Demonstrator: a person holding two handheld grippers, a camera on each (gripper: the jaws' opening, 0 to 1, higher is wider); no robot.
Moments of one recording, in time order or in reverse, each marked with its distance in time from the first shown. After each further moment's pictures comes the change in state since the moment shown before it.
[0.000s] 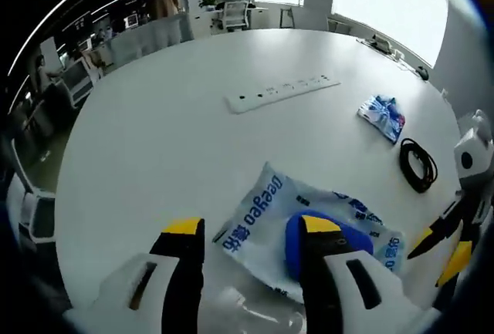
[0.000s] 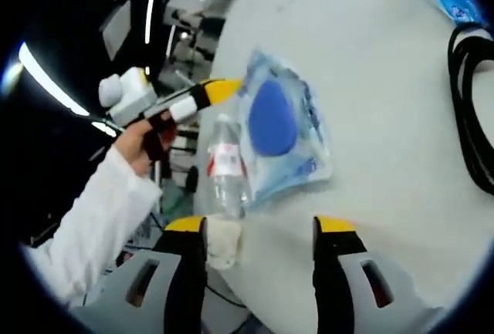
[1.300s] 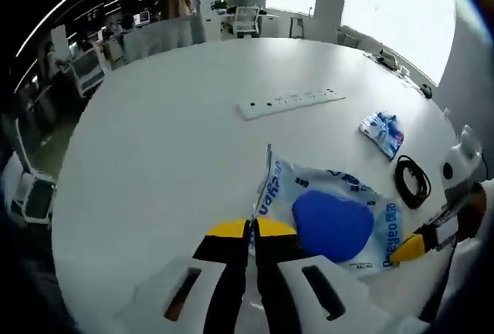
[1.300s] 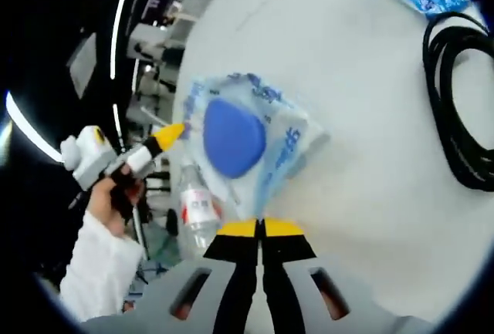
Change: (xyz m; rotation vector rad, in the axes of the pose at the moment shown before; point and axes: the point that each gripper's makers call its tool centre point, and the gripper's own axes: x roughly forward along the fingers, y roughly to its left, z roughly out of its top) left arm -0.033 -0.001 0.013 -0.192 -0.129 -0.002; right arm -0.015 -0.029 0.047 0.226 -0.207 -0.158
